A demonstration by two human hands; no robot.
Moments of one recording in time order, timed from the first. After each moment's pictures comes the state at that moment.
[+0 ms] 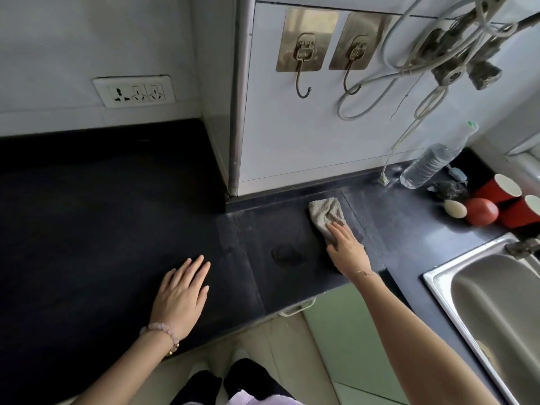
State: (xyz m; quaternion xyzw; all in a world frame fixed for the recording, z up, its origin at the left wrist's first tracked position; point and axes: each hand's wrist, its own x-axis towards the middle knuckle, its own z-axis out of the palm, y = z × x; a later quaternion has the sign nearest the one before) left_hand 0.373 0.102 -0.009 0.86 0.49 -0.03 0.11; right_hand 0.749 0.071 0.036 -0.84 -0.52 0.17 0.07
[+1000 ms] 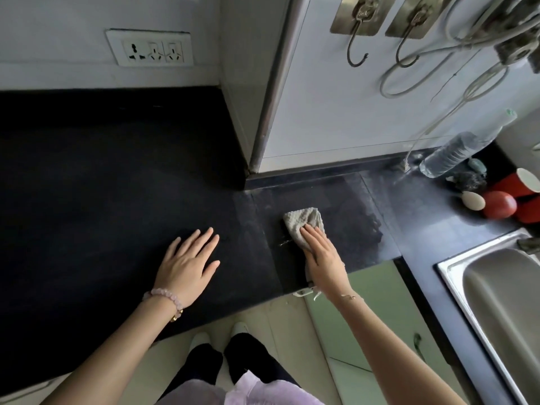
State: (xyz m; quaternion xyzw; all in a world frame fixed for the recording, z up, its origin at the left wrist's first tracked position) left_hand 0.350 0.118 -0.003 0.87 0.48 -0.03 0.10; right_hand 0.642 0.045 0.013 -0.77 -0.59 0.14 0.18
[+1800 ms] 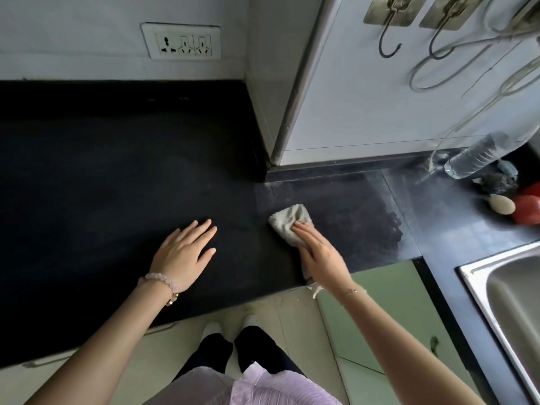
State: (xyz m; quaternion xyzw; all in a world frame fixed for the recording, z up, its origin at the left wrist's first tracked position) left_hand 0.315 0.120 0.023 0.81 0.53 -0.04 0.24; right_hand 0.609 0.052 0.024 -0.70 -0.67 0.17 0.17
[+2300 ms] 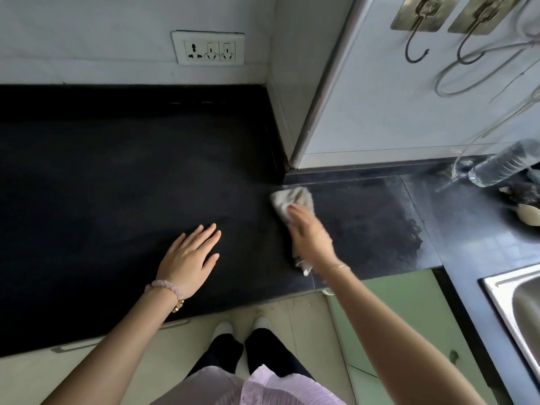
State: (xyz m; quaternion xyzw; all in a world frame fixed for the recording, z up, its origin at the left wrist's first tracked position) left_hand 0.293 0.104 0.018 0.82 0.55 -0.01 0.18; right_hand 0.564 0.109 0.025 -0.71 -0.64 0.19 0.21
